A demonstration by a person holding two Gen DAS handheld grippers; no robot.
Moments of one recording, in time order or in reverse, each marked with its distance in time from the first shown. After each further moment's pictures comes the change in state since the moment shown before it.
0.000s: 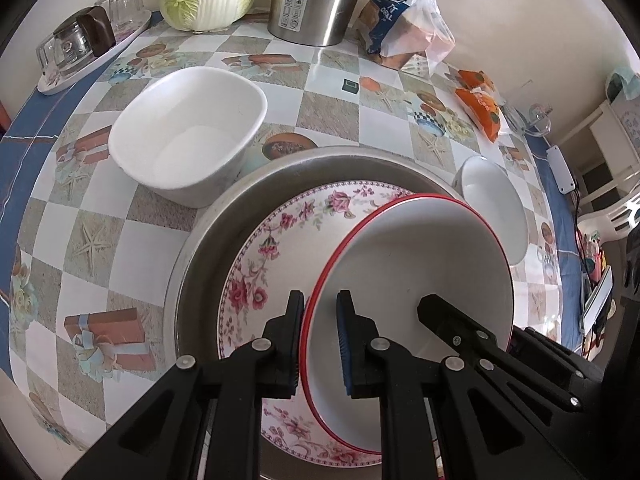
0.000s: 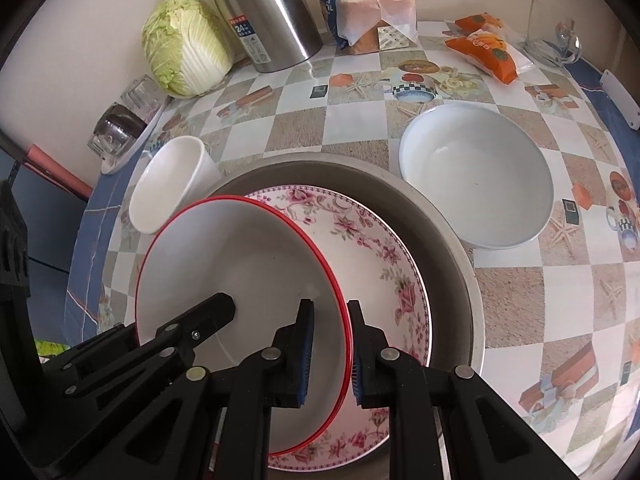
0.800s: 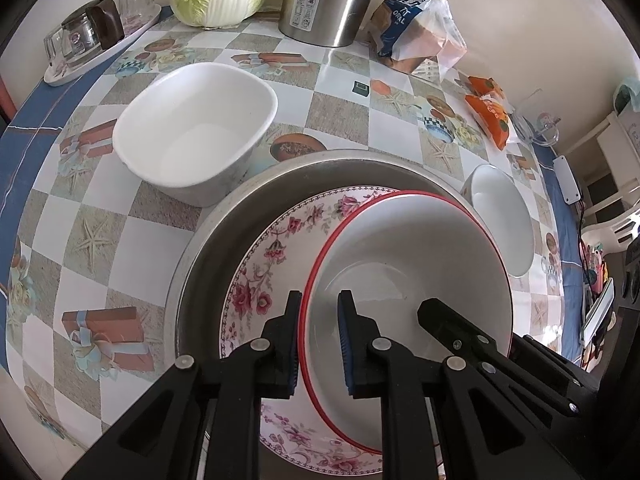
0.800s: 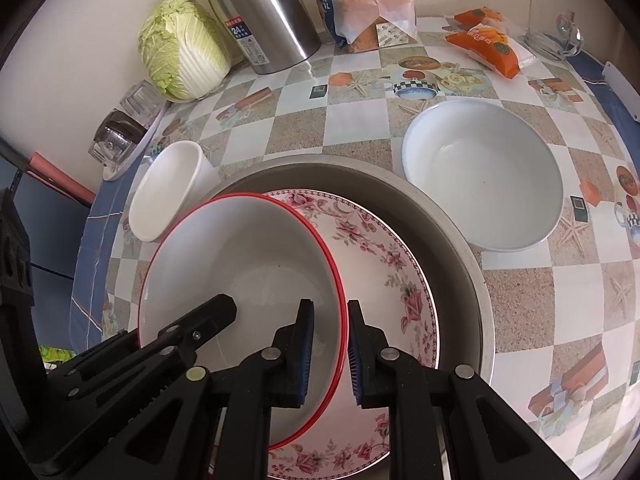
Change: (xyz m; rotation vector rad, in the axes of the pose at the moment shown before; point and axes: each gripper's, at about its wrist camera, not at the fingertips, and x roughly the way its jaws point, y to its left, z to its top) left arm 0.004 0.002 0.002 -0.033 -0.004 0.011; right arm 0.005 -0.001 0.001 0.020 0.000 0.020
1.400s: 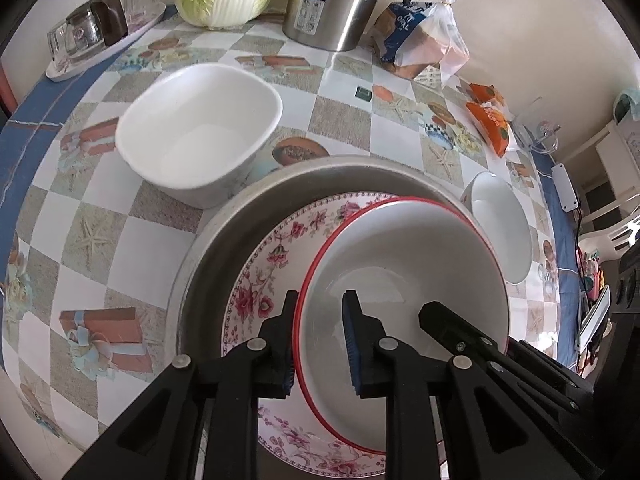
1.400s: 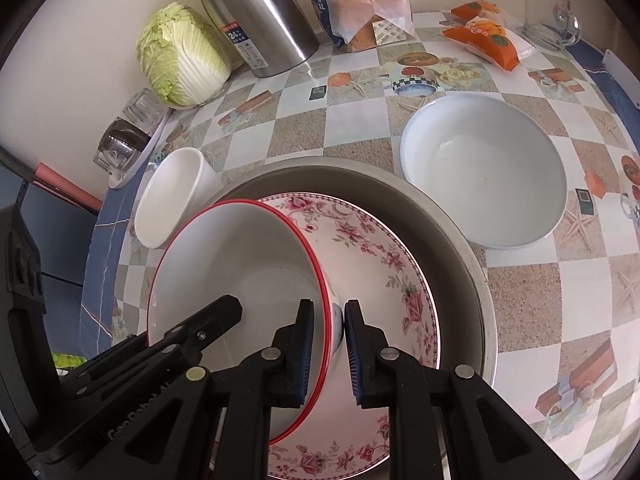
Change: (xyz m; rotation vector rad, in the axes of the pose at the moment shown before) left arm -0.004 0.003 0.002 -0.019 -0.019 -0.009; right arm 0.001 -0.005 0.000 0.032 -0.001 0.041
